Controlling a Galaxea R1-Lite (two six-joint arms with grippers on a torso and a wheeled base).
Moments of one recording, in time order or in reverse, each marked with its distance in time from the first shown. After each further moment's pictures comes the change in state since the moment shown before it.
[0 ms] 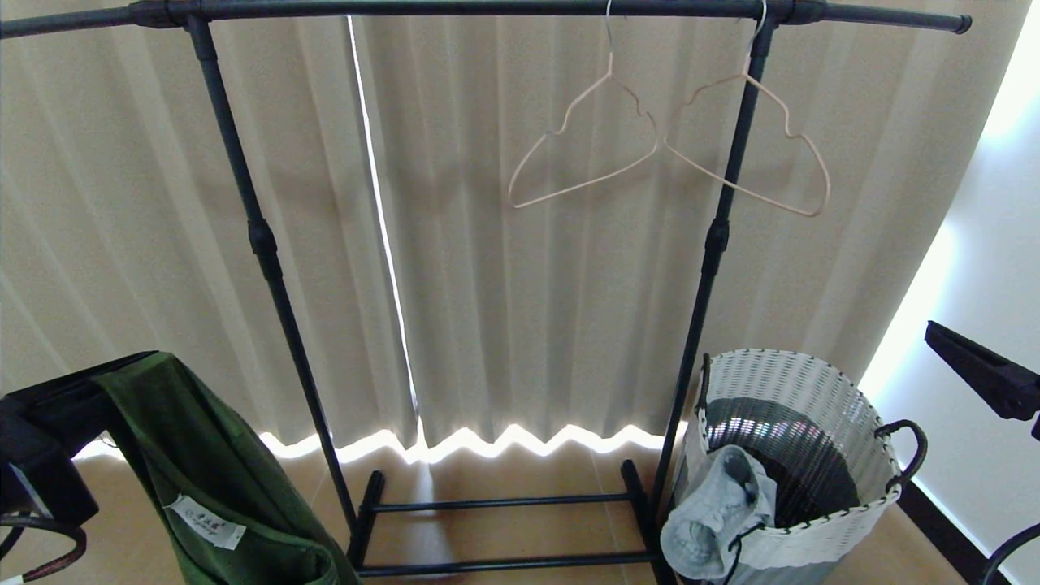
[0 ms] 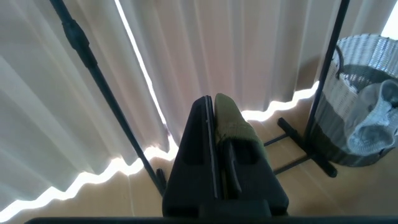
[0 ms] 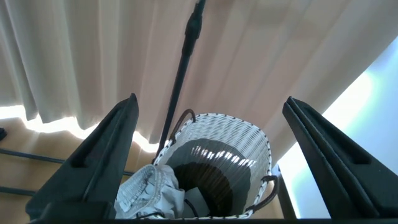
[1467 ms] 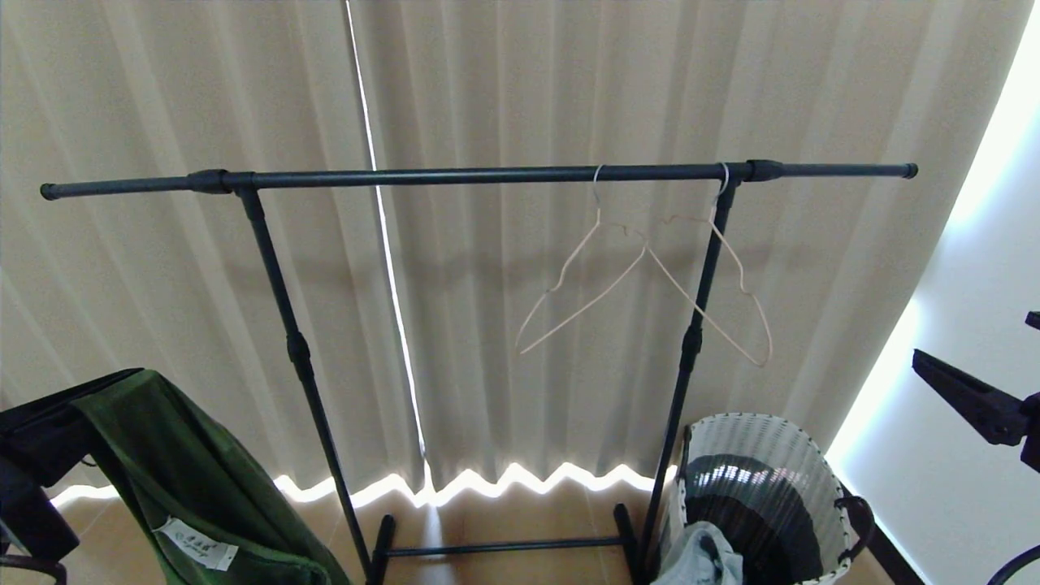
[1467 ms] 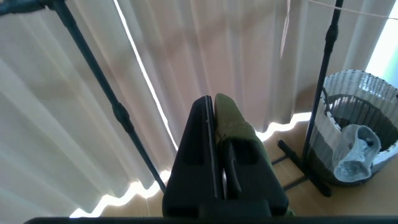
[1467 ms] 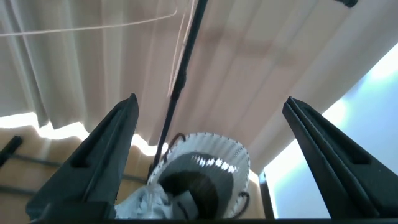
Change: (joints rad) left arm -0.006 -0.054 0.042 -0.002 -0.006 0.030; right arm 0.000 0.005 0.016 0.073 0.004 0.000
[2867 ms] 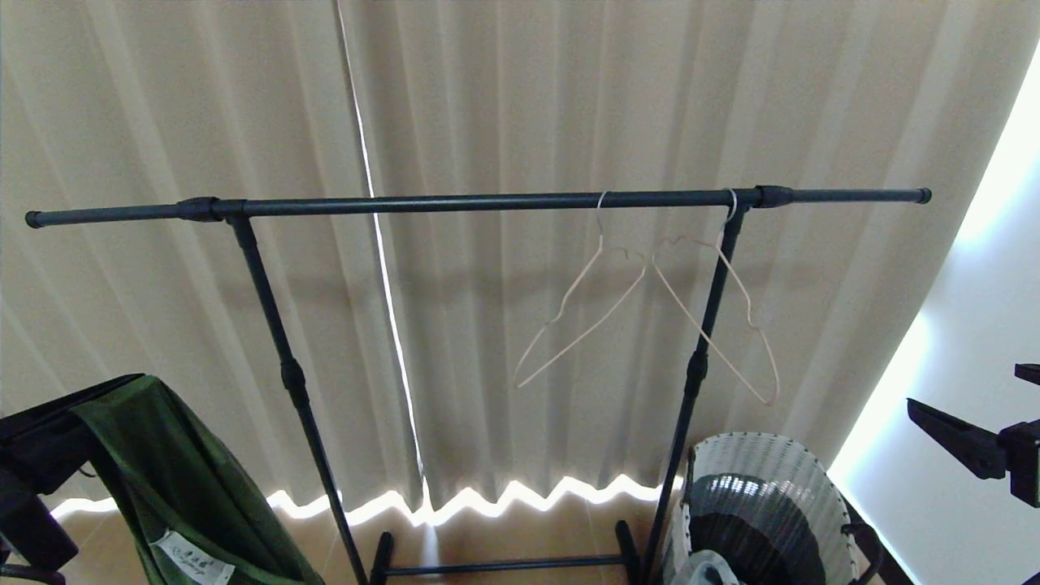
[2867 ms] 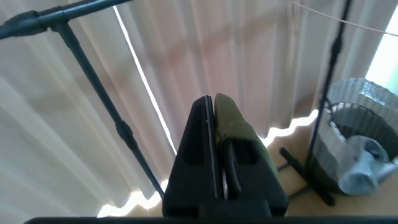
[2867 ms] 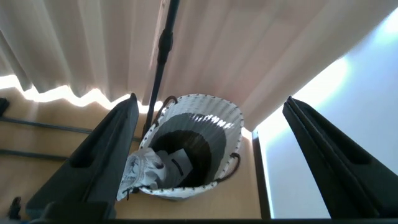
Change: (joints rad) left arm 0.004 -0.009 0.016 -0.013 -0.017 -0.001; right arm -0.089 0.034 -0.029 0.188 0.001 0.009
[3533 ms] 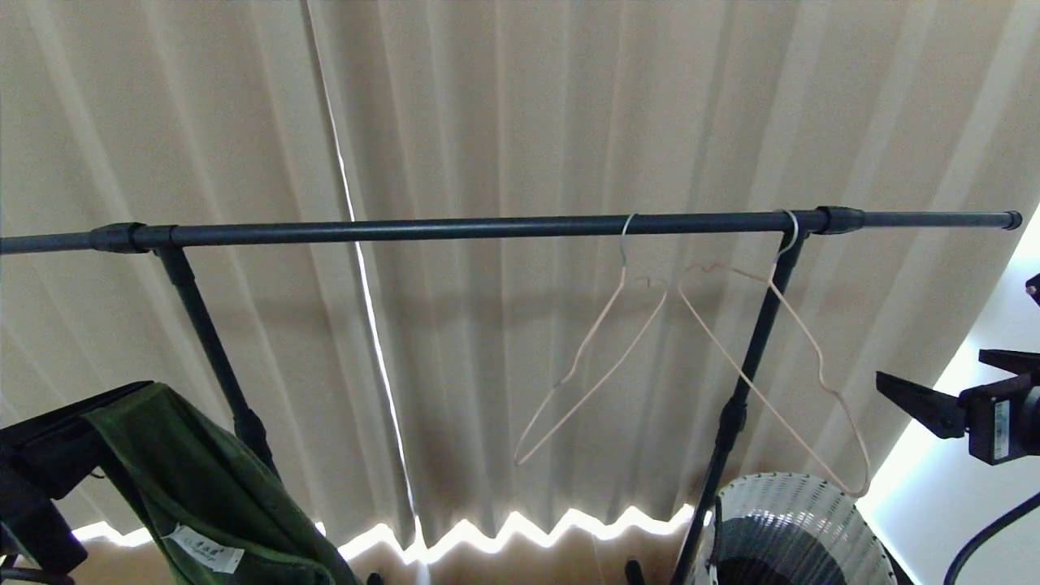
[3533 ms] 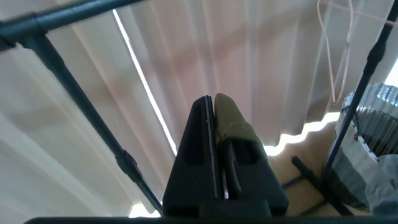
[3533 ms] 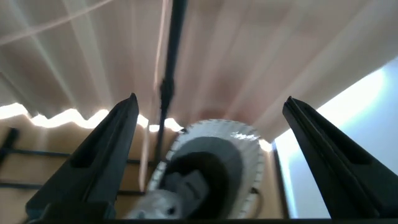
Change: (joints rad) left arm -0.001 0.002 0.013 -0.002 0.000 0.004; right arm 0.016 0.122 -0.077 -0.014 0.002 0.116
